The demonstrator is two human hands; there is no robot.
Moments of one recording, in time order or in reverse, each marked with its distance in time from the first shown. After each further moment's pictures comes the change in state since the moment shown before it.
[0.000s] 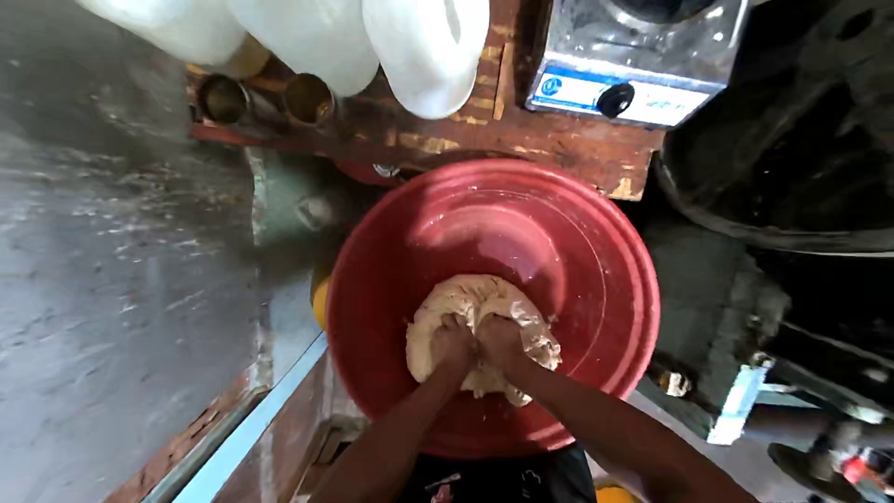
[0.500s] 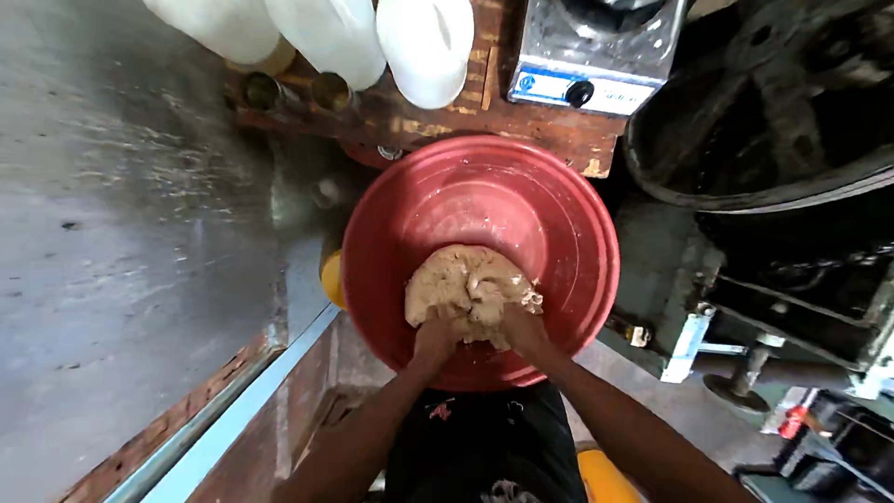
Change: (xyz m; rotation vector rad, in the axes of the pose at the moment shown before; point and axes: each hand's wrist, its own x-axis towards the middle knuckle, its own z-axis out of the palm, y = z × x) left_hand -0.092 -0.046 0.008 -0.116 -0.047 0.050; right_hand -0.100 0.062 -0.004 0.141 -0.080 -0.003
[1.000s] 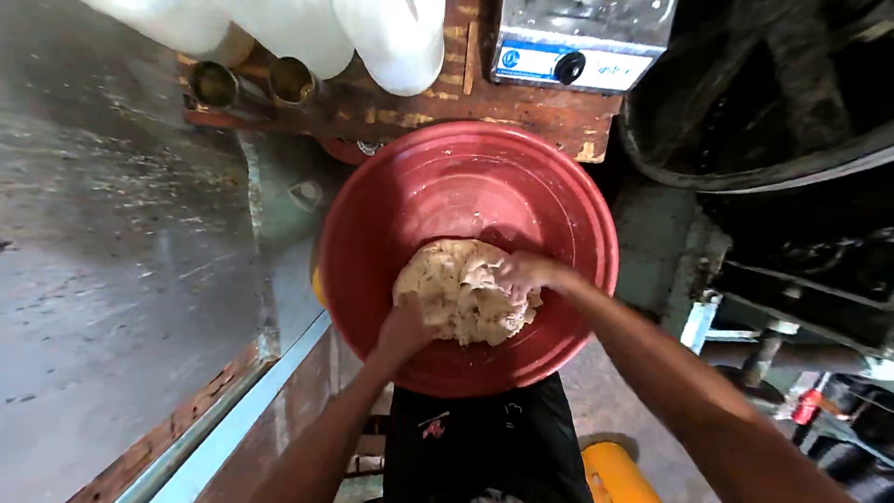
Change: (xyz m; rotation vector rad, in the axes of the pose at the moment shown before) left_hand -0.007 -0.020 -0.069 -0.088 0.022 0.044; right_hand 0.070 0.040 -0.115 0.420 -0.306 -0.187
